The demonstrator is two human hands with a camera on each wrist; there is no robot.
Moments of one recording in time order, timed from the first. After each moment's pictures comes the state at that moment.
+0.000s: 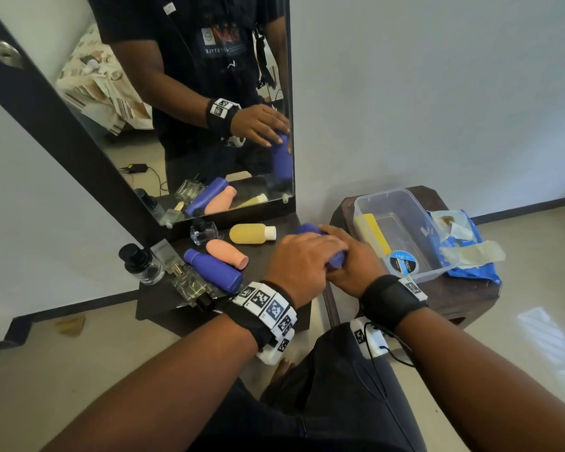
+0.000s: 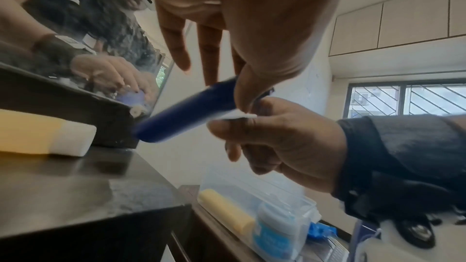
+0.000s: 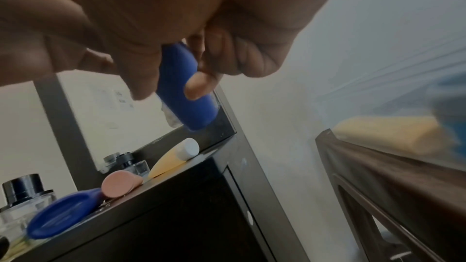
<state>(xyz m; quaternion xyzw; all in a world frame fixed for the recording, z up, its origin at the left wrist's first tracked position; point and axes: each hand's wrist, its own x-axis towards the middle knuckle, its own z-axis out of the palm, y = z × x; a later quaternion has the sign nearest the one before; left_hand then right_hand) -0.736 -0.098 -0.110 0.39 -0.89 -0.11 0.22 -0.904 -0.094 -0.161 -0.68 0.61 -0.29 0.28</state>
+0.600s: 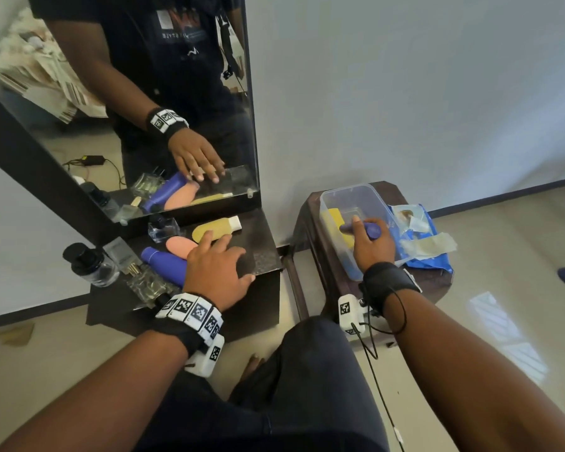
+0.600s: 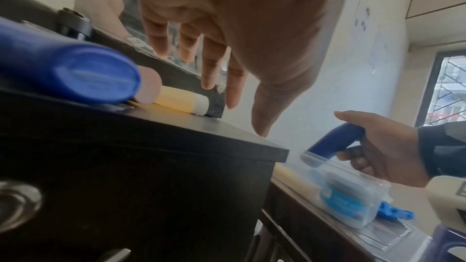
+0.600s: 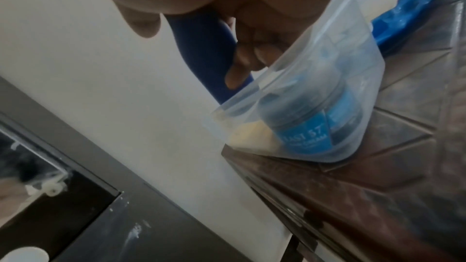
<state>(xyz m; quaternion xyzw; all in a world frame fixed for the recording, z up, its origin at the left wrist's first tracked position) -0.673 -0.106 -0.145 0.62 -0.79 -0.06 0.00 -0.985 -0.106 -0.180 -0.37 0.78 -0.43 0.27</state>
